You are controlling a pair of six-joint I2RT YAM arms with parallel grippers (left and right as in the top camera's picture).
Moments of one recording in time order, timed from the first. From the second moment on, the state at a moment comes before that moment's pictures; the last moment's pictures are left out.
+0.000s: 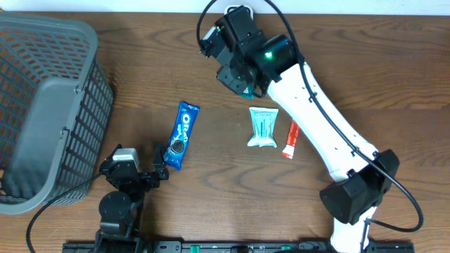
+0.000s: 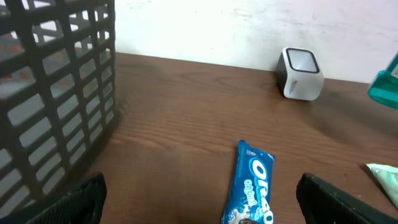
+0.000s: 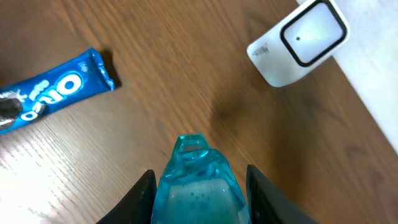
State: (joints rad) left arm -0.13 0.10 0.07 -0.15 -0.10 -0.15; right arm 0.63 1.99 2.09 -1.12 0.11 -0.34
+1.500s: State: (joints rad) left arm -0.13 0.10 0.04 -0.14 -0.09 -0.25; right arm 0.60 1.98 2.13 -1.03 0.05 -0.22
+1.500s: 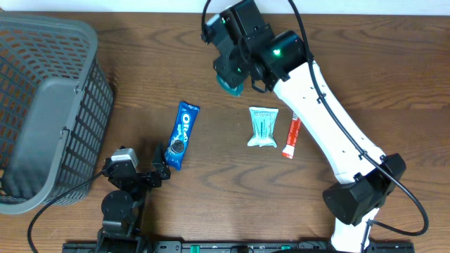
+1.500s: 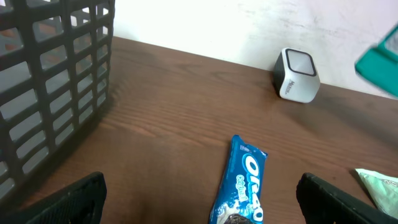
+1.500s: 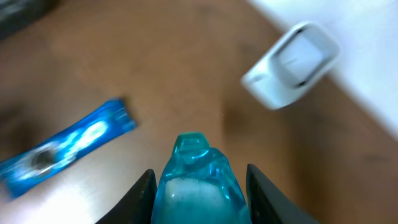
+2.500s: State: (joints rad) left arm -0.13 0.10 0.04 -0.14 -0.09 -0.25; right arm 0.54 2.50 2.13 0.16 0.65 -0.91
